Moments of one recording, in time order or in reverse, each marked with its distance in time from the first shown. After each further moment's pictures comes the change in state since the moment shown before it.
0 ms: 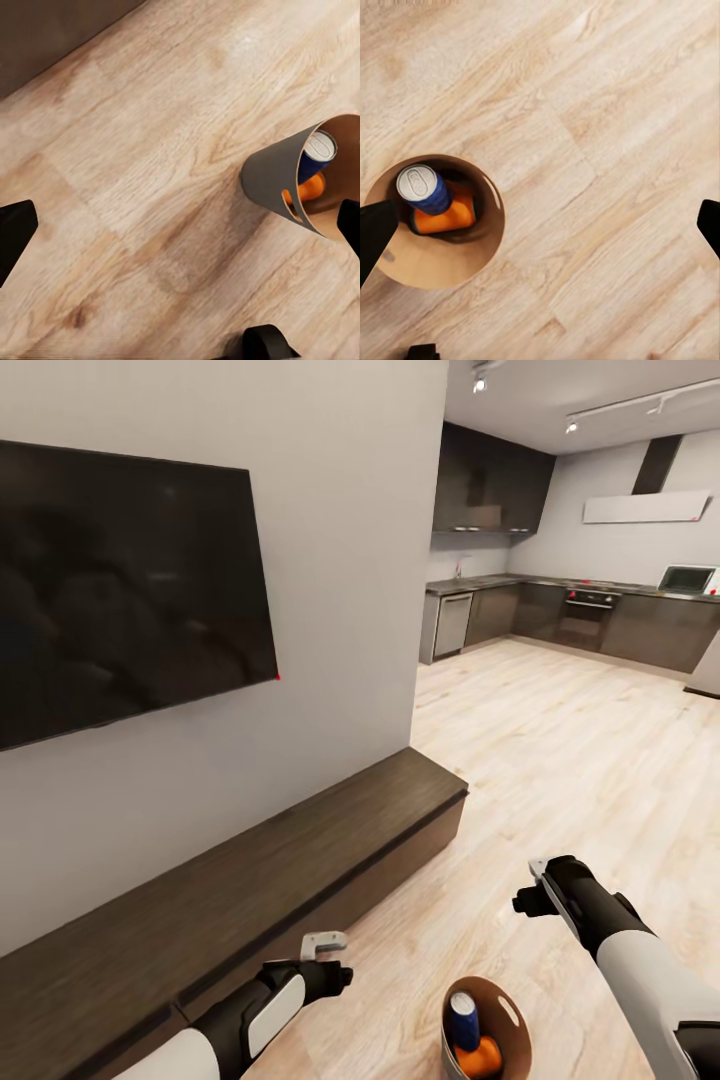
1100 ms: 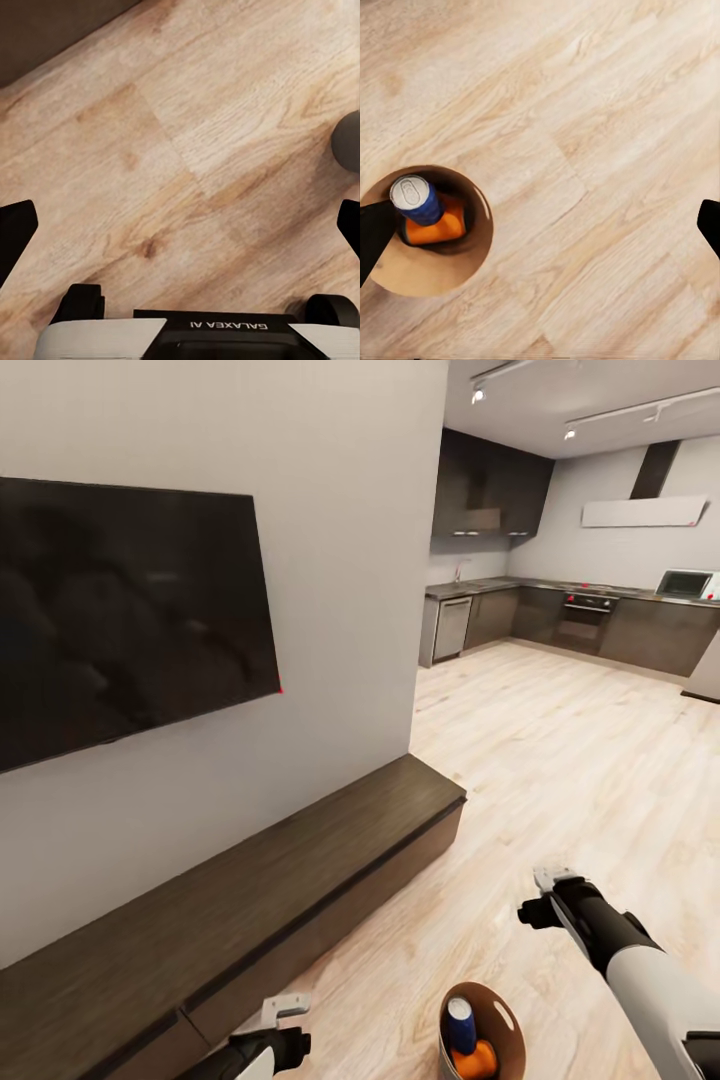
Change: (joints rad) left arm 0.067 0.002 -0.001 0.277 -0.004 -0.183 -0.007; right arm 0.029 -0.020 -0.002 0.078 -0.004 -0.186 -0.001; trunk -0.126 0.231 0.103
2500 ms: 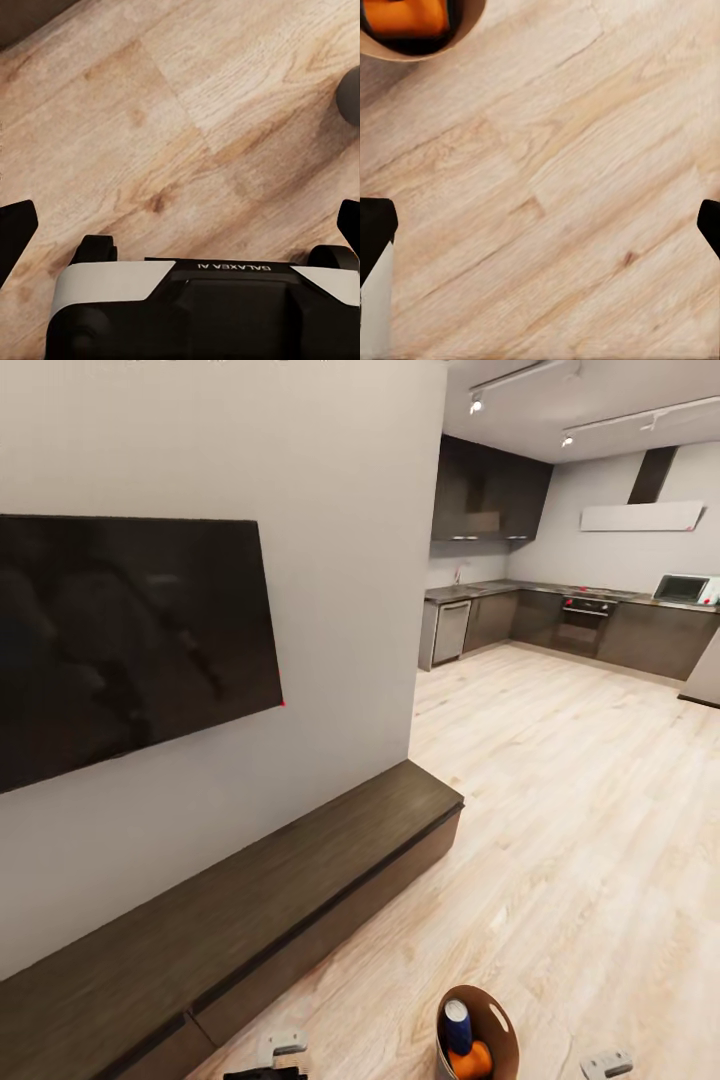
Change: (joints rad) left arm 0.067 -0.001 -0.022 0.006 -0.006 -0.004 0.001; right arm 0.298 0.001 -0.001 0.417 -0.003 -0.485 -0.152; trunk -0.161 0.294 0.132
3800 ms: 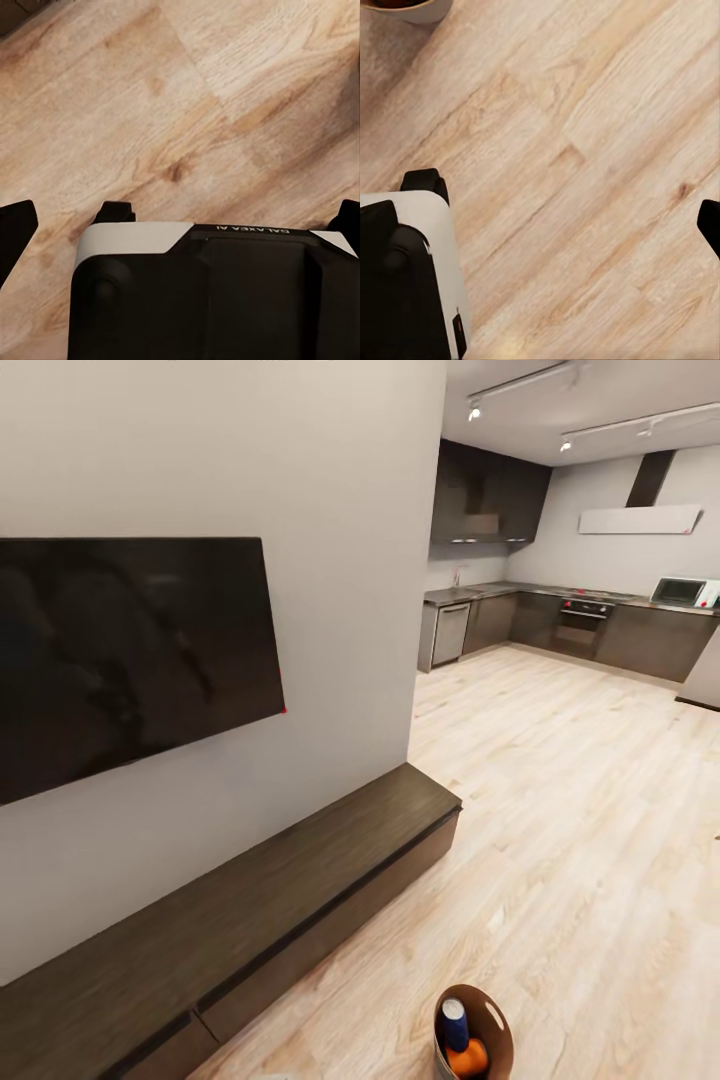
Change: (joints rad) left arm 0.074 -0.001 -0.036 0.045 0.004 -0.093 0.000; right arm 0.070 0.009 -0.253 0.043 -0.012 -0.038 0.001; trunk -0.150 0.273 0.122
